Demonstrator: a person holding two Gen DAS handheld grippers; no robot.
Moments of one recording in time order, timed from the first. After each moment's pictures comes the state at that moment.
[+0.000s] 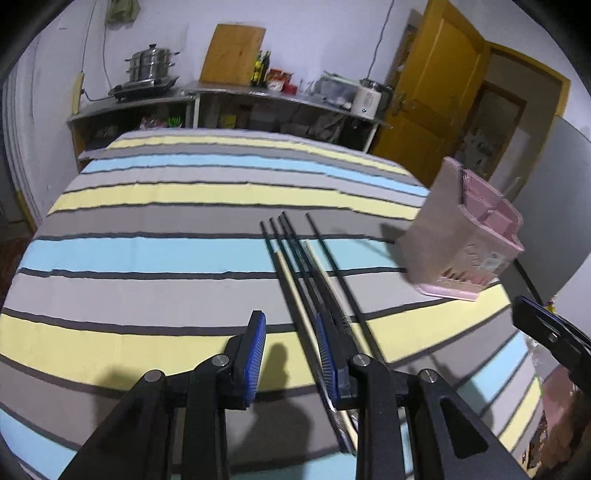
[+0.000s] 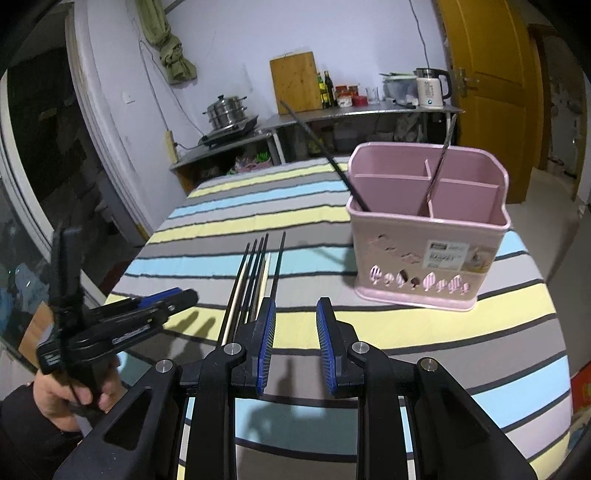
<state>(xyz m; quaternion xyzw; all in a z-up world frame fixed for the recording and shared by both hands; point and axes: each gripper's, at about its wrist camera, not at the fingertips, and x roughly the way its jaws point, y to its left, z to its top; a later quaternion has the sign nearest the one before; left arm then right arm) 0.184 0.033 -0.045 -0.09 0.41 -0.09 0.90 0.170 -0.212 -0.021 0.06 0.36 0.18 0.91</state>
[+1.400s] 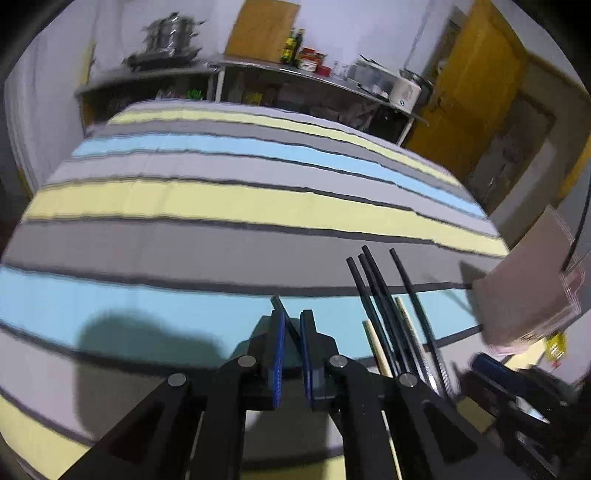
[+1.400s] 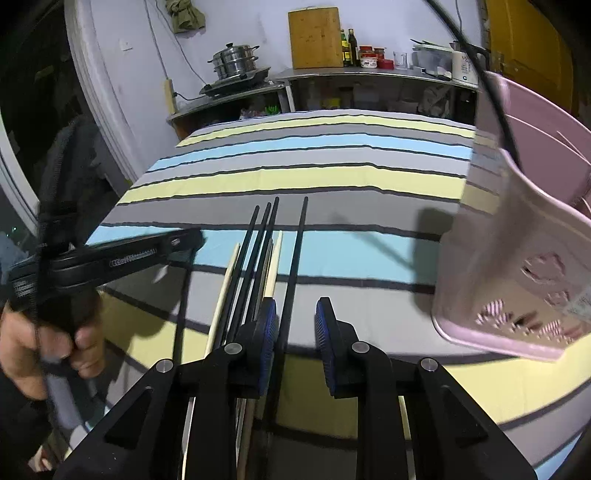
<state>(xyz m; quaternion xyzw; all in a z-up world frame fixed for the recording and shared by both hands) 0.280 0.086 -0.084 -0.14 0.45 -0.06 0.88 0.265 -0.132 -0.093 0.00 0.42 0.20 0.88</state>
